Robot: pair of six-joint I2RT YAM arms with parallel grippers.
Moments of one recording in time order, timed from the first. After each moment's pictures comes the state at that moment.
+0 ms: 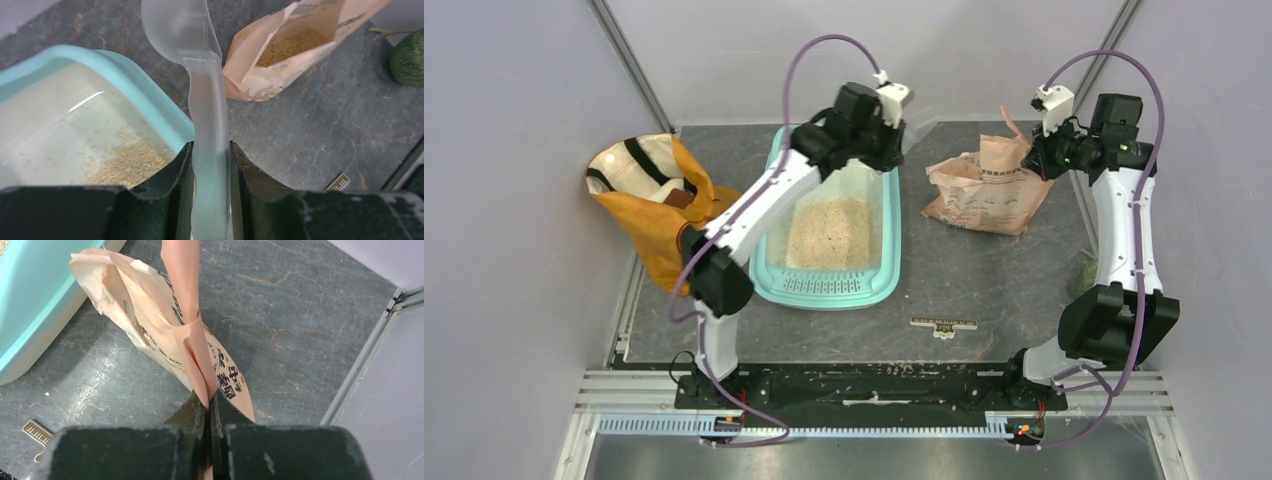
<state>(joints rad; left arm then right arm) -0.65 1.90 2.05 -0.70 0.19 -0.07 -0.24 1.52 1.63 -0.85 -0.59 -0.59</state>
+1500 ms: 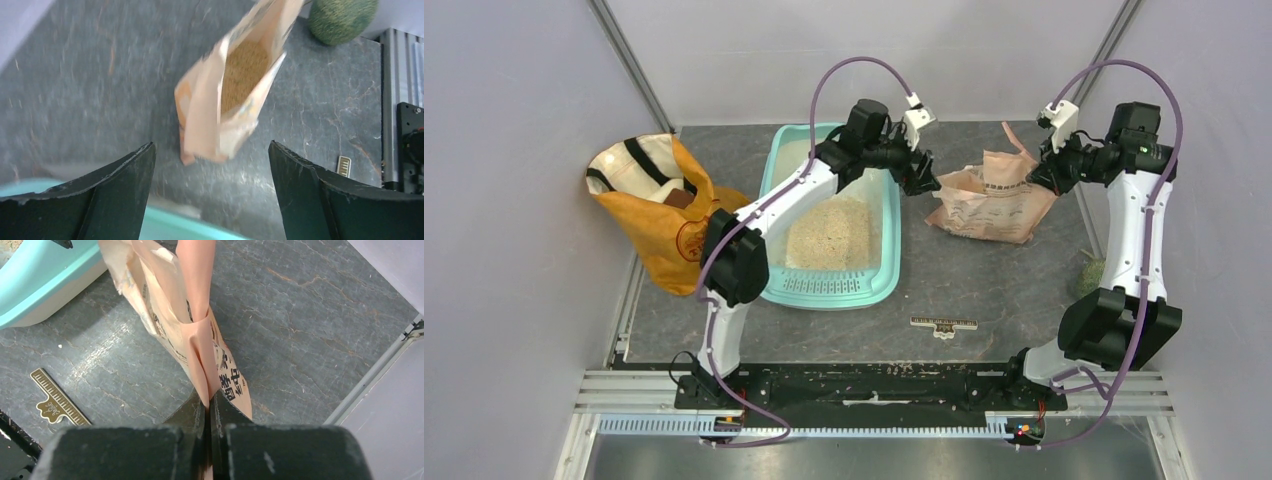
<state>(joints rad) -0.67 2.08 1.92 -0.27 0.60 0.11 -0.33 1.50 1.65 -1.06 -0.76 -0.87</state>
